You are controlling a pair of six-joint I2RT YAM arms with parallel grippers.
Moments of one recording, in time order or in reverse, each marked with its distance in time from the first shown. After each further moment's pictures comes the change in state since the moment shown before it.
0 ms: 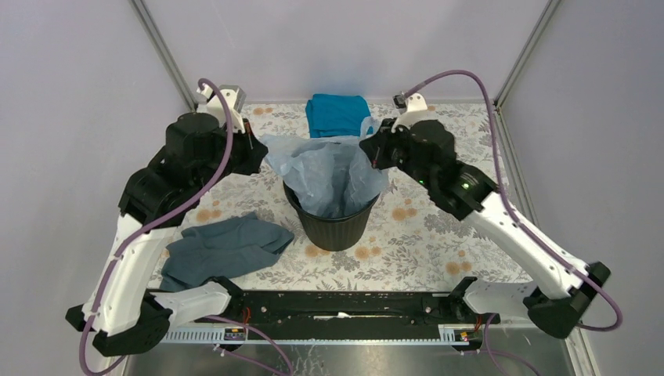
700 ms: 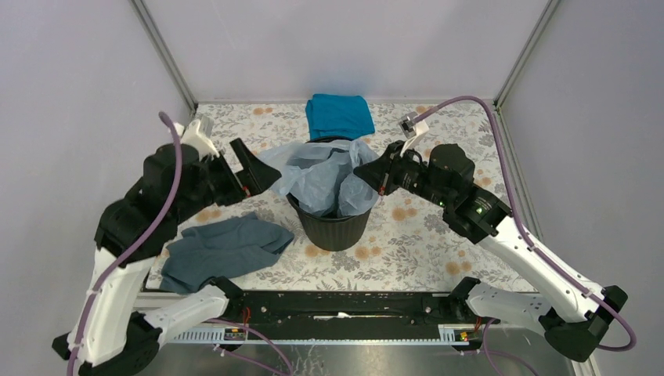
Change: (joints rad) left arm 0.000 -0.091 -0.011 -0.185 0.041 -0.427; right arm 0.001 -0.206 -0.198 0.130 -0.372 0.084
